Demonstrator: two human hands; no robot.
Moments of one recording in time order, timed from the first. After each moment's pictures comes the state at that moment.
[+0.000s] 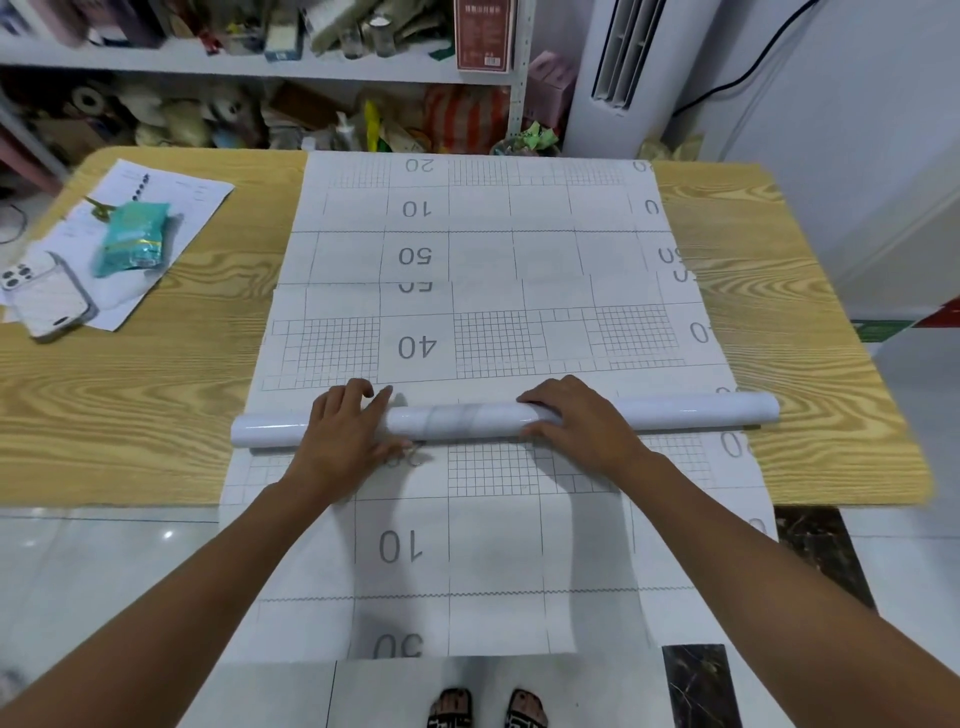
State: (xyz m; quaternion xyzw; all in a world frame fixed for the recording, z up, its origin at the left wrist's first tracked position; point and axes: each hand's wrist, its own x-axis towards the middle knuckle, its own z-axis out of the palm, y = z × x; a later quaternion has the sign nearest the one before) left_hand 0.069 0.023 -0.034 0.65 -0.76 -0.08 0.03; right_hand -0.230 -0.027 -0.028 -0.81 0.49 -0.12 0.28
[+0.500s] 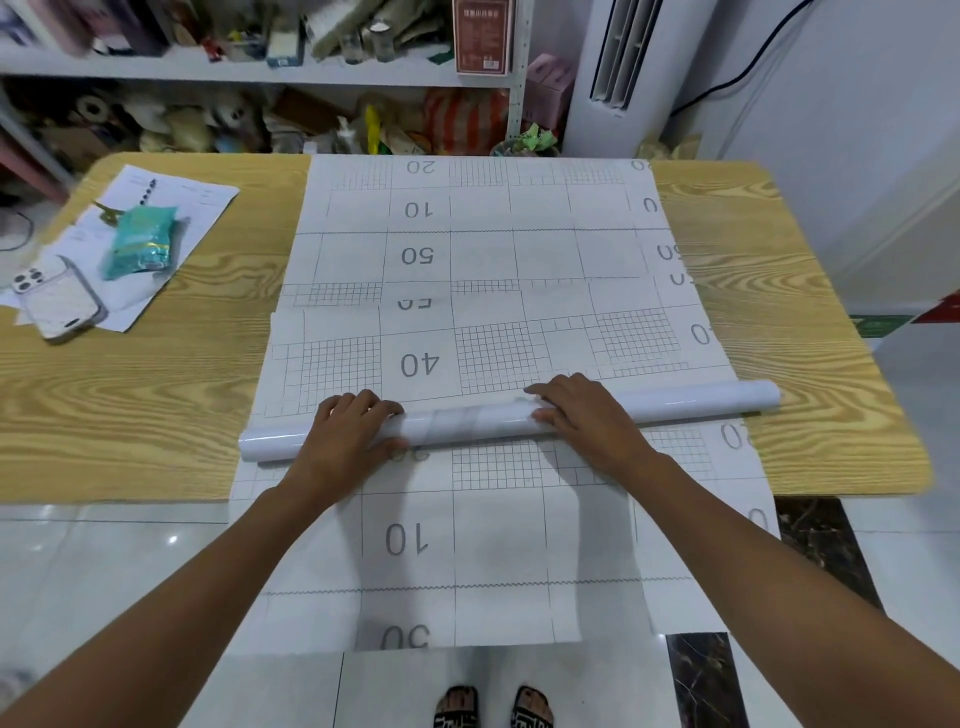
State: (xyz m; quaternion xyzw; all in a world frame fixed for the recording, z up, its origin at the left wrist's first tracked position) left_hand 0.074 0.030 -0.035 0.61 -0.78 -0.11 0.08; right_hand -0.231 -0.021 -0.026 -0.84 0.50 -0.08 0.22
